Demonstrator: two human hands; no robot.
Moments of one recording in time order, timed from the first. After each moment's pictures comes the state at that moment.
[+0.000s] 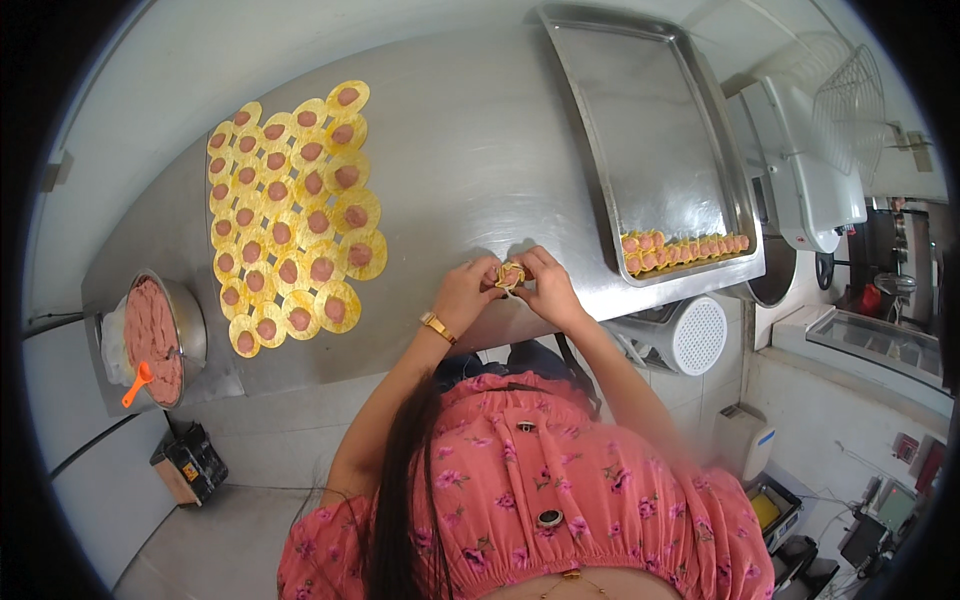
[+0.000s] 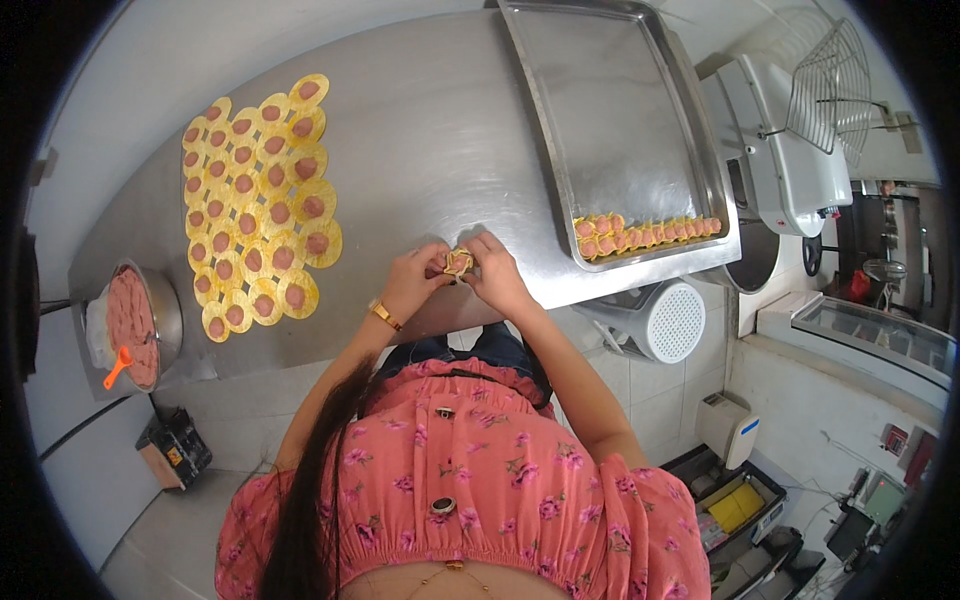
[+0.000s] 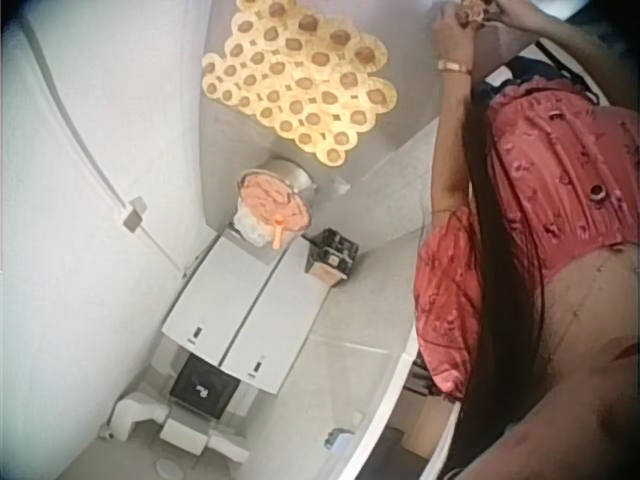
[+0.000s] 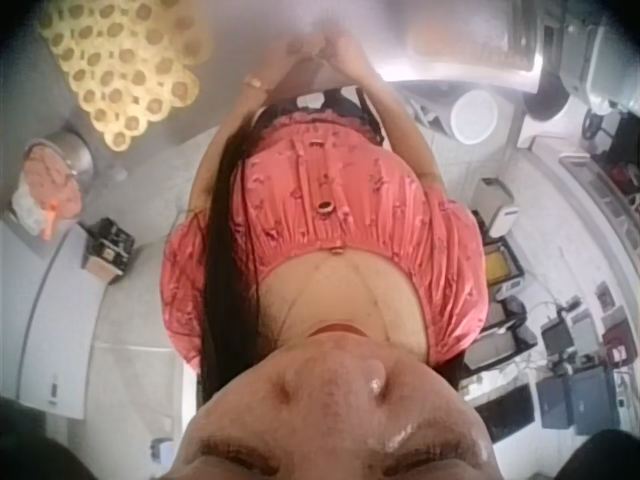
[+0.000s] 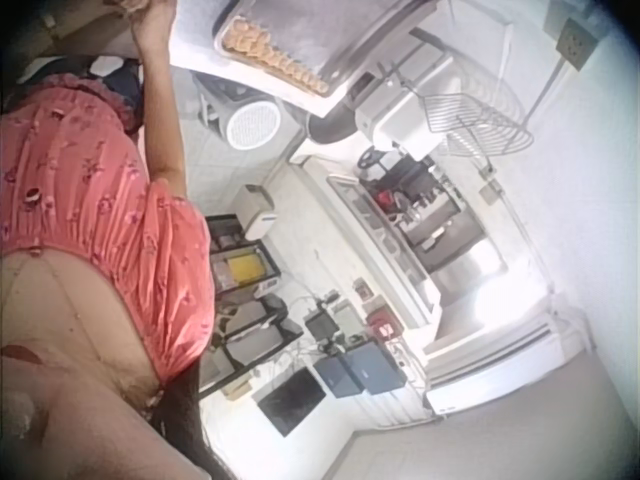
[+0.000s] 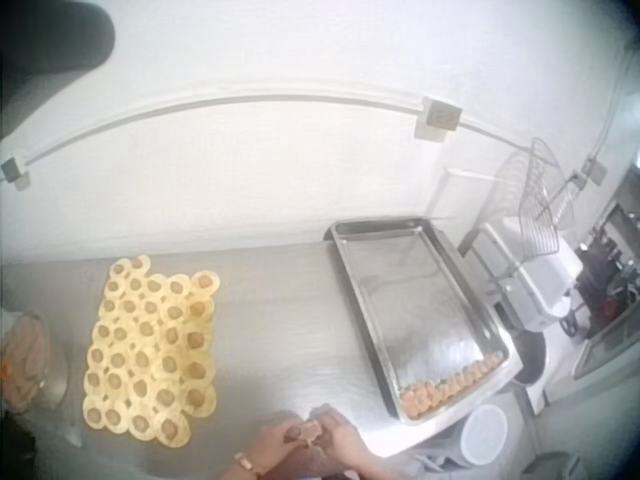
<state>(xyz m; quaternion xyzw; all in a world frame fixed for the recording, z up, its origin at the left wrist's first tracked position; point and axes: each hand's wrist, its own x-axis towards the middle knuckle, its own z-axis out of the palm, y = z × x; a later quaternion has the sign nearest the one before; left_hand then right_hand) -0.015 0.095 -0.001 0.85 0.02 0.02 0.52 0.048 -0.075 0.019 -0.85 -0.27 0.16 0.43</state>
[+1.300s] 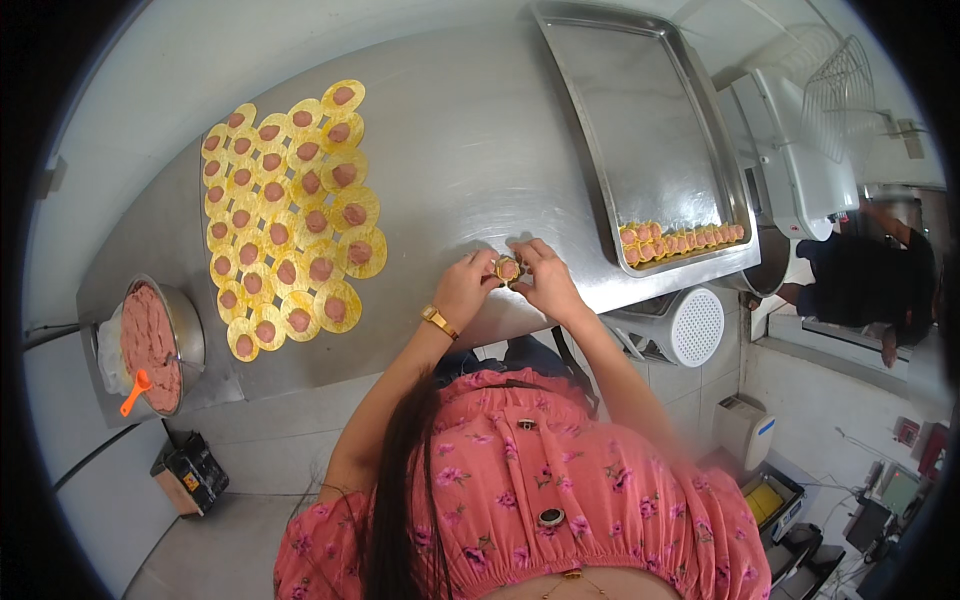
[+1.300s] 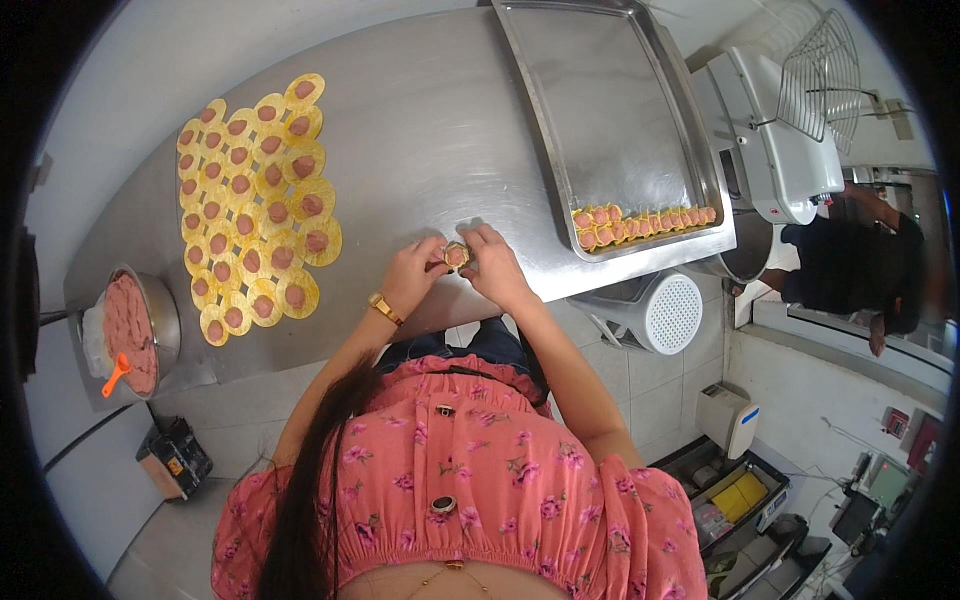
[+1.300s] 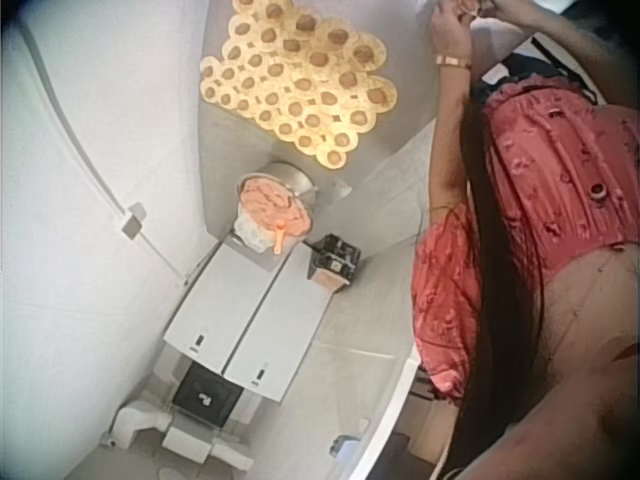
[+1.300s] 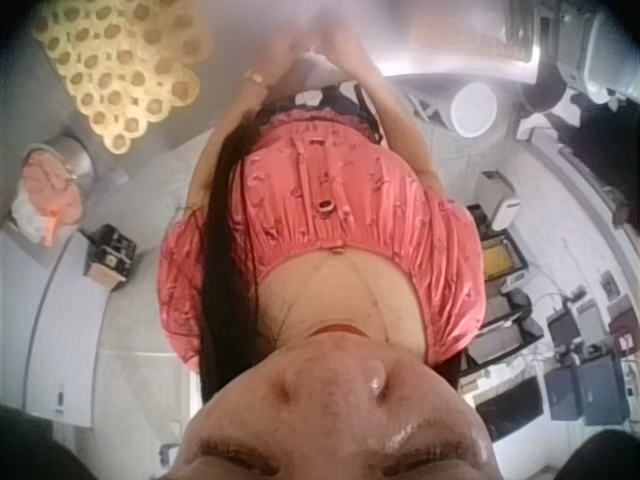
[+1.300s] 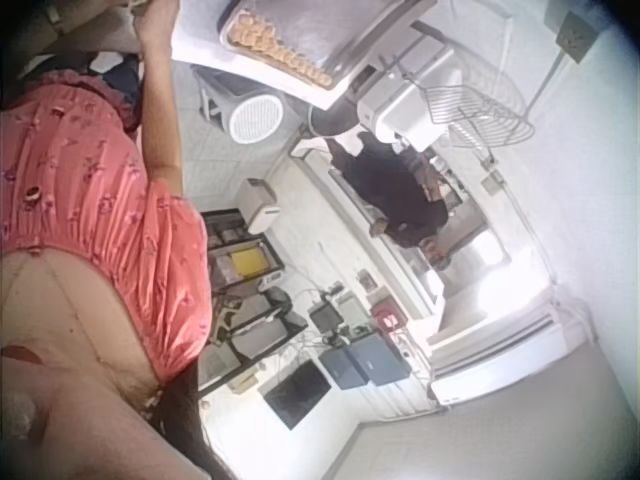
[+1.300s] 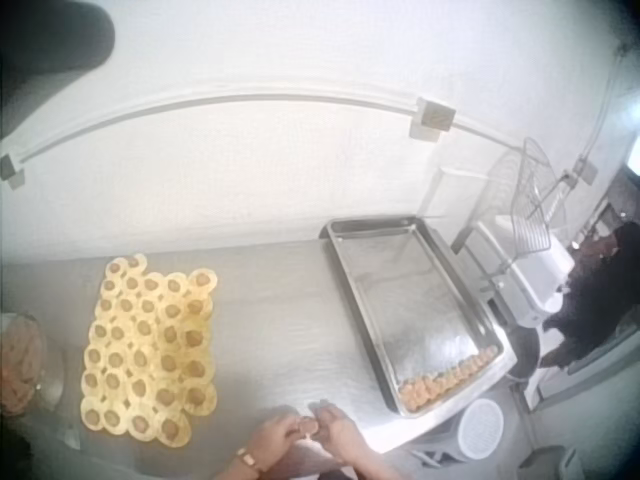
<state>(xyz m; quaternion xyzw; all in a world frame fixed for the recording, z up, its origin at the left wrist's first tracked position) -0.015 0.096 0.002 0.86 0.03 0.03 0.50 0.043 -0.067 0.025 -0.87 -0.27 0.11 0.40</state>
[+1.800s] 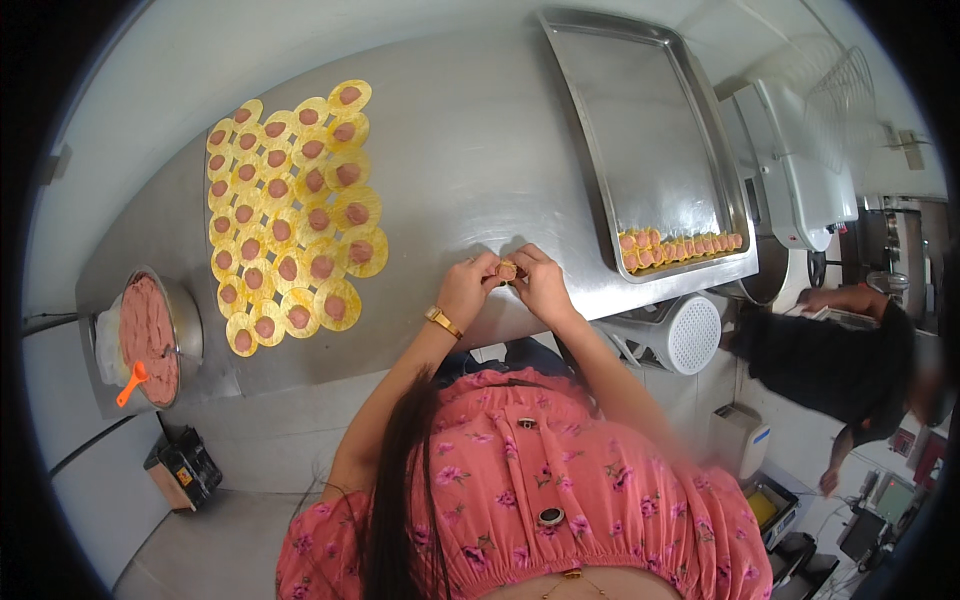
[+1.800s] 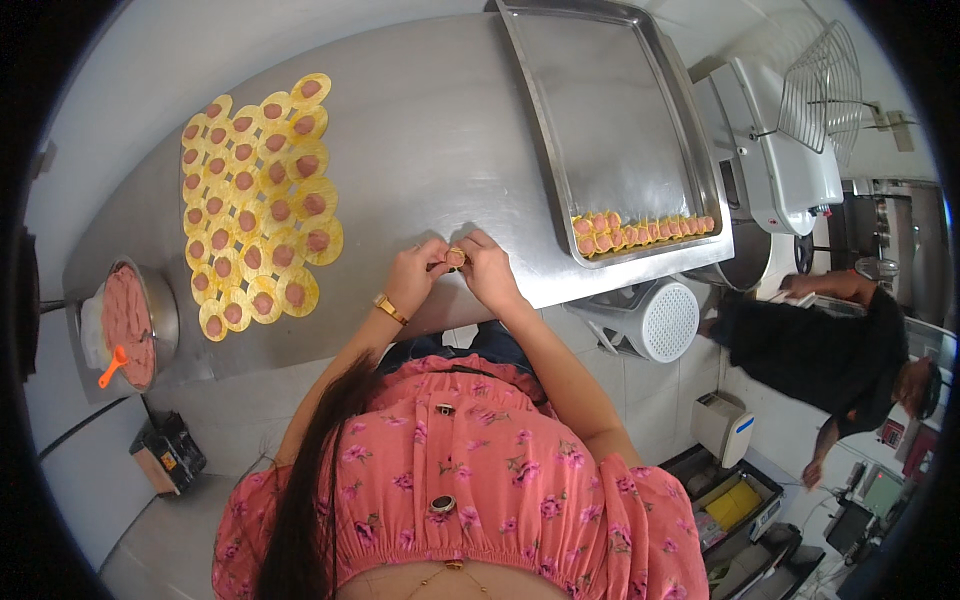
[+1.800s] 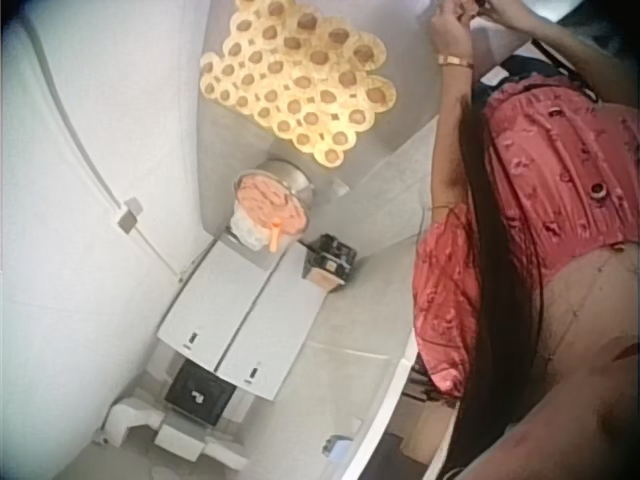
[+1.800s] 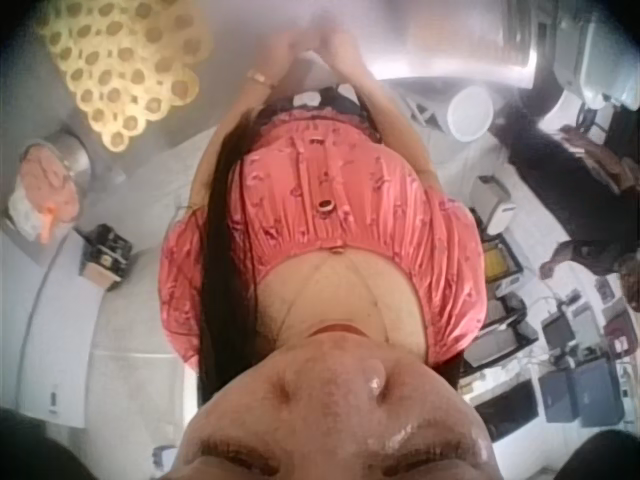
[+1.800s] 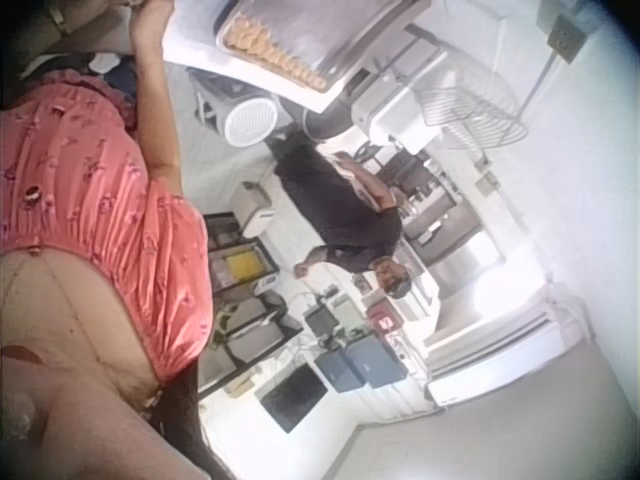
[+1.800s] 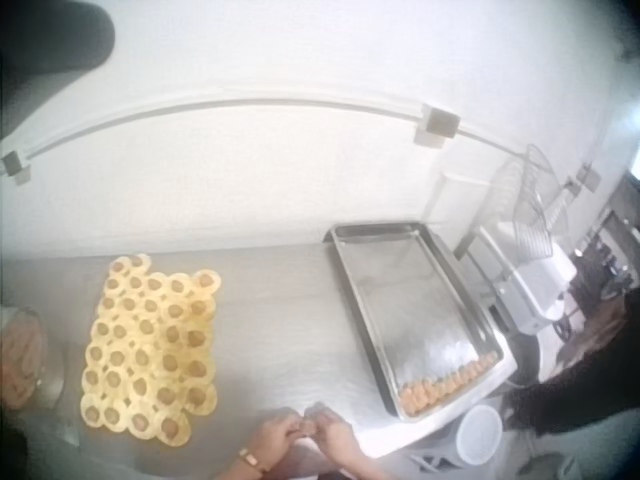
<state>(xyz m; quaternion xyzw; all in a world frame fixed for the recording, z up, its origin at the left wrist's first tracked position) -0.013 0.093 -0.004 0.87 0.02 0.04 0.49 0.042 -0.063 0.019 -0.86 -0.27 0.14 0.41</state>
